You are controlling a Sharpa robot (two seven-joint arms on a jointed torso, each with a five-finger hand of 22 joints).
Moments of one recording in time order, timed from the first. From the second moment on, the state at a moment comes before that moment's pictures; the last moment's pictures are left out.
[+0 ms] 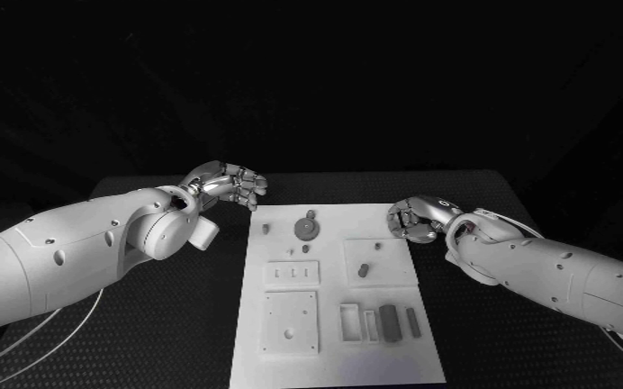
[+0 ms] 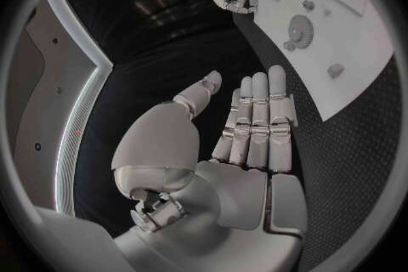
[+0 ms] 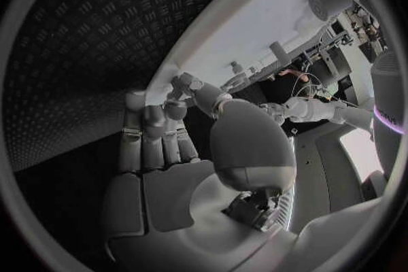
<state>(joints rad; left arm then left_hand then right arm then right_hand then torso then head) 1.33 -0.76 -0.12 1.26 -0.30 -0.15 0.17 1.07 -0.08 0.52 -0.24 0.05 0.81 0.18 0.33 0.57 1.14 0.11 0.16 0.30 1.06 0.03 0.50 0.86 0.05 1.07 -0.06 0.32 0.90 1.12 -0.71 -0.09 0.99 -1.34 -0.39 0.20 1.10 -0.08 0.64 -0.26 0.08 0.83 0.12 0.34 0.52 1.02 0.02 1.22 0.95 1.10 -0.09 1.48 0.87 0.25 1.05 0.01 0.93 1.31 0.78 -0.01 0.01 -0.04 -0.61</state>
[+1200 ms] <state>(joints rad) 1.33 -0.77 -0.12 1.27 -0.33 -0.14 0.16 1.06 -0.07 0.52 -0.23 0.05 0.86 0.16 0.34 0.58 1.18 0.09 0.17 0.32 1.06 0.03 0.49 0.87 0.06 1.07 -0.06 0.31 0.91 1.12 -0.71 -0.09 1.00 -1.35 -0.43 0.14 1.09 -0.06 0.64 -0.26 0.08 0.84 0.11 0.39 0.60 1.03 0.01 1.22 0.94 1.12 -0.11 1.49 0.87 0.25 1.08 0.00 0.94 1.31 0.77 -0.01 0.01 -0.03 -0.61</state>
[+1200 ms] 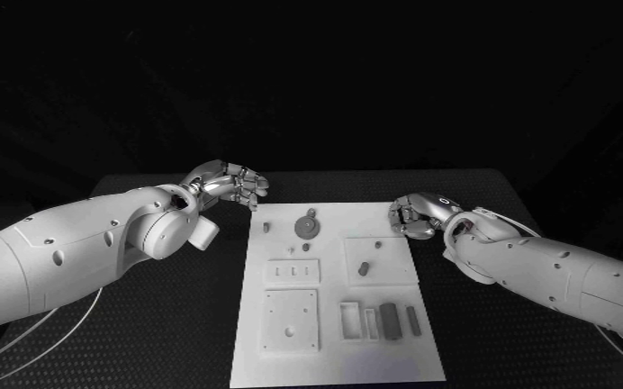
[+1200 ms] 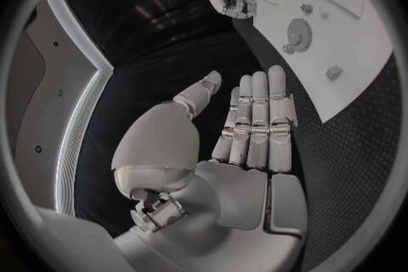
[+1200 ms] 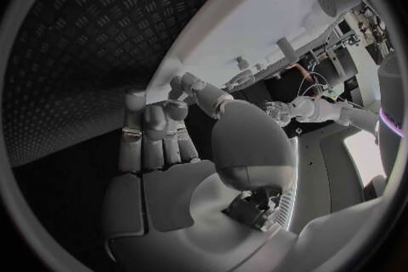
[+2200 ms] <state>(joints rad) 1.33 -0.68 -0.12 1.30 -0.42 -0.19 -0.02 0.92 -0.09 0.46 -0.15 0.05 0.88 0.16 0.30 0.55 1.23 0.07 0.18 0.35 1.09 0.02 0.49 0.90 0.06 1.09 -0.08 0.31 0.94 1.21 -0.70 -0.06 1.30 -1.49 -0.43 -0.05 1.09 -0.06 0.65 -0.27 0.08 0.85 0.10 0.39 0.61 1.04 0.00 1.23 0.94 1.14 -0.11 1.49 0.87 0.25 1.09 -0.01 0.94 1.31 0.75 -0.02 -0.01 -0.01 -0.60</state>
